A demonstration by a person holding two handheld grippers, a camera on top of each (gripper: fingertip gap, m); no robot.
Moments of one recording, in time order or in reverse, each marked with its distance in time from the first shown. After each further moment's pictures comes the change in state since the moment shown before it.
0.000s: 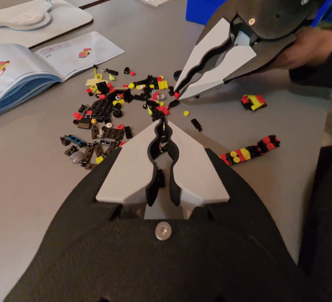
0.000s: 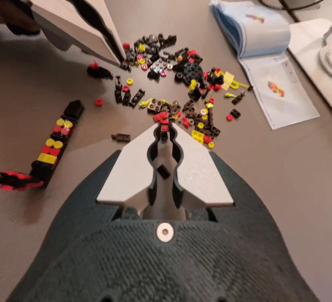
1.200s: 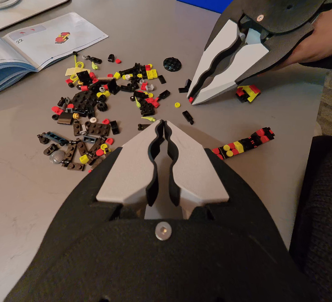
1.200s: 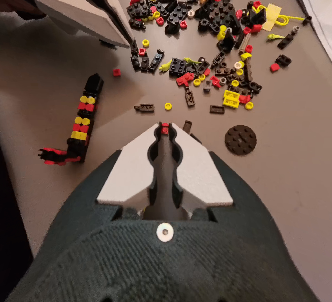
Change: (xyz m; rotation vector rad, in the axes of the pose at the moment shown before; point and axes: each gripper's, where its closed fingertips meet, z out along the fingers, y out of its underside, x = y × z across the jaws) left arm 0.012 0.012 0.008 -0.066 0.050 -0.005; right arm -0.030 0.034 -0.008 -0.148 -0.096 0.167
